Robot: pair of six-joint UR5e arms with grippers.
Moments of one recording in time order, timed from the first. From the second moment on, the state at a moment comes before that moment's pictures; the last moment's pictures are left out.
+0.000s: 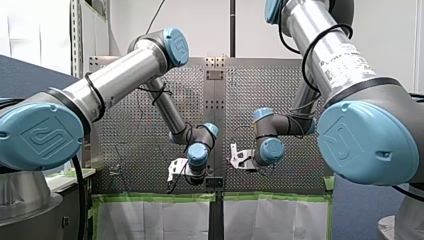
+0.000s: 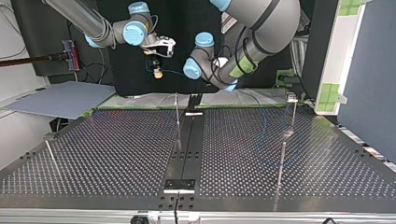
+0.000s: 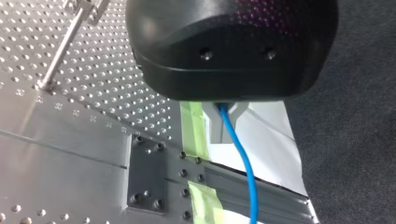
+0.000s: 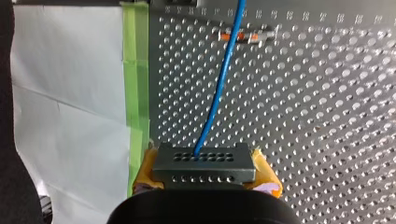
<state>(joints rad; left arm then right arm) -0.58 -2.51 -1.50 -3.00 -2.06 -1.84 2.12 -0.93 1.94 -0.61 1.61 1.56</state>
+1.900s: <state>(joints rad) -0.66 -2.57 -1.49 -2.44 -2.30 -1.77 1.97 -0.70 1.80 -0.81 1.60 1.51</state>
